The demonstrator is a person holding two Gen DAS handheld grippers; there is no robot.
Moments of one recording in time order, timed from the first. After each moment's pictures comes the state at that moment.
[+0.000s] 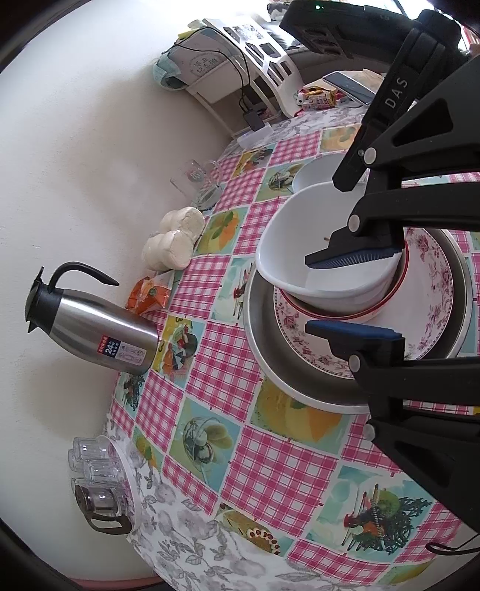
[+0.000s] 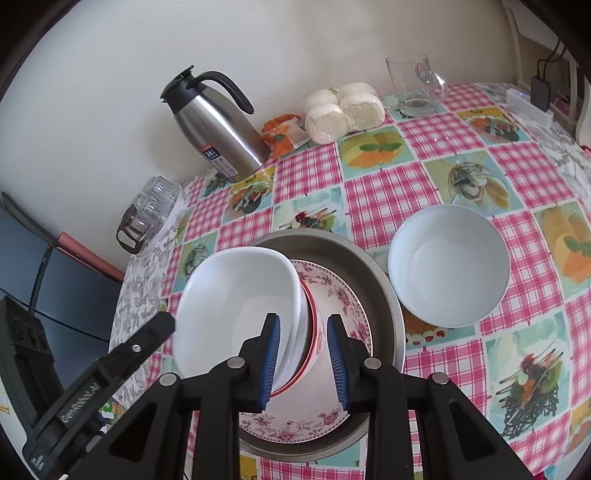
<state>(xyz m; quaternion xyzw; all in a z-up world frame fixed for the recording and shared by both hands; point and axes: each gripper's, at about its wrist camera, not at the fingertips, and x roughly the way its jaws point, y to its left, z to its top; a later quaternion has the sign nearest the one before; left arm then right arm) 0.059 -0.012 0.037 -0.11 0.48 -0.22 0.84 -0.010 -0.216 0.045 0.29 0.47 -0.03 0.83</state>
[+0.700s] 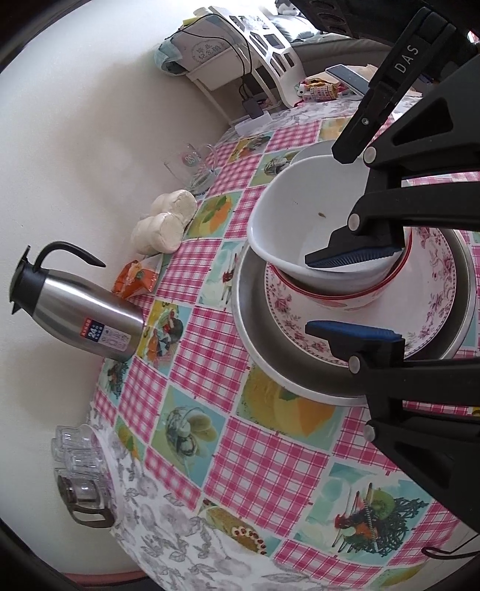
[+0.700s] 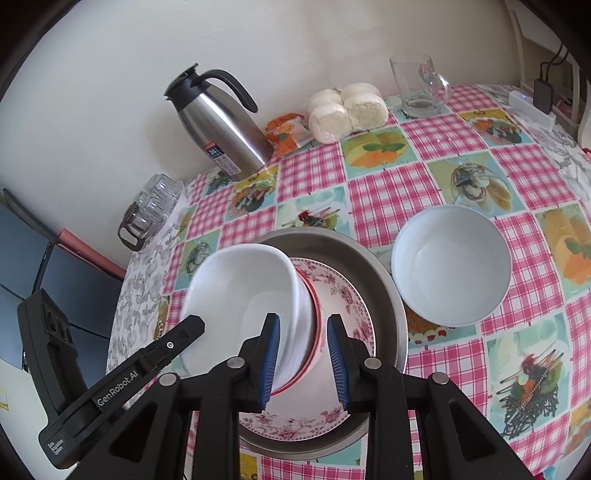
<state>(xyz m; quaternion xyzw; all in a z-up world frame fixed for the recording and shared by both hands) 0.066 -0.008 0.025 -0.11 0.49 -0.21 0.84 -0.010 -0.213 0.049 0.29 0.47 -0.02 0.83</state>
